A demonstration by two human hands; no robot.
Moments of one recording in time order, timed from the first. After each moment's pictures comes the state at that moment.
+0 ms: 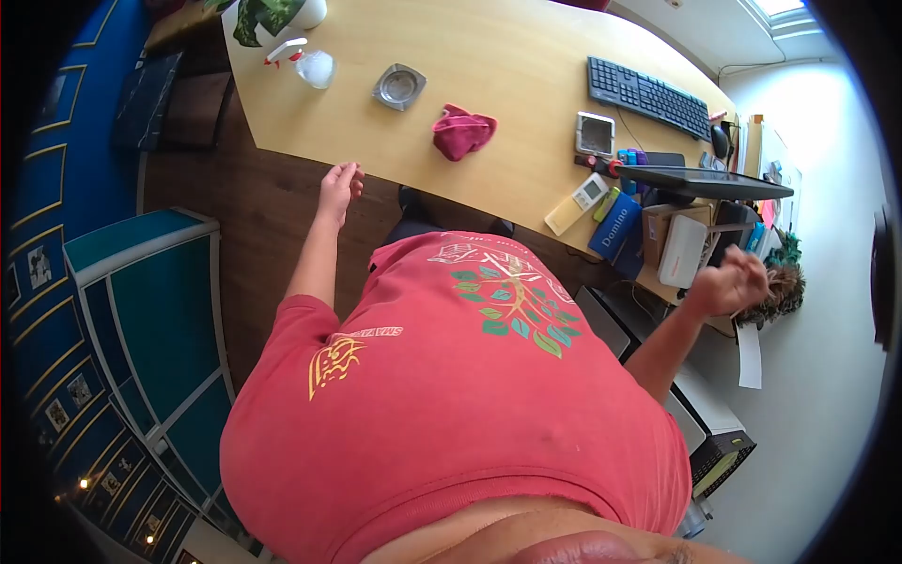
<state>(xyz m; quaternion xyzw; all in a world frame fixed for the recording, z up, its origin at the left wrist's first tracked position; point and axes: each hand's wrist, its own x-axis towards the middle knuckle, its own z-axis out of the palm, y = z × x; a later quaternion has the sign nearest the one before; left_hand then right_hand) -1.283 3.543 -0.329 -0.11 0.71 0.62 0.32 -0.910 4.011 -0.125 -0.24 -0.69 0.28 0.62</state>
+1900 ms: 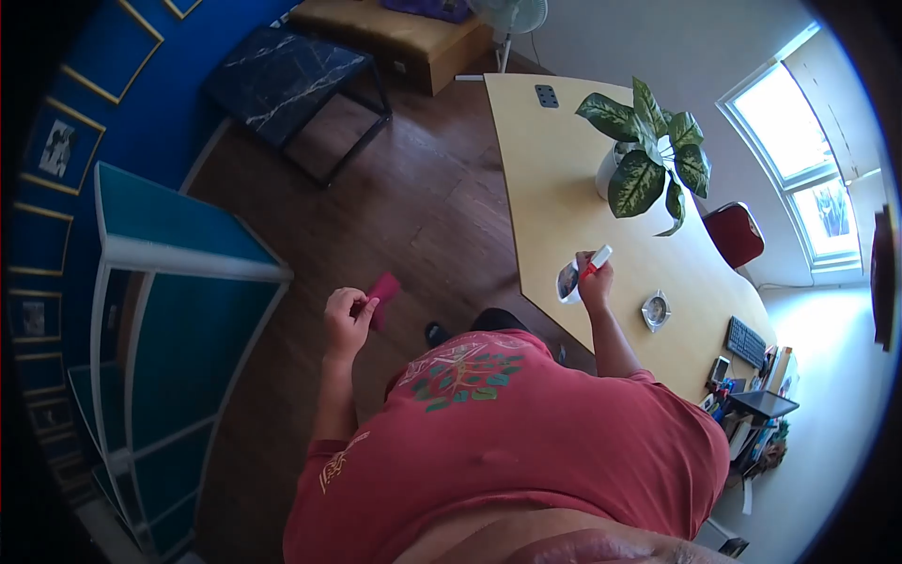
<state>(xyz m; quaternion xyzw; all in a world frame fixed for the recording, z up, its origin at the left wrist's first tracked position) -1.646 2.958 -0.206 0.23 0.89 0.34 -0.19 -1.610 3.442 -0.298 -0.29 -0.81 0.47 0.18</state>
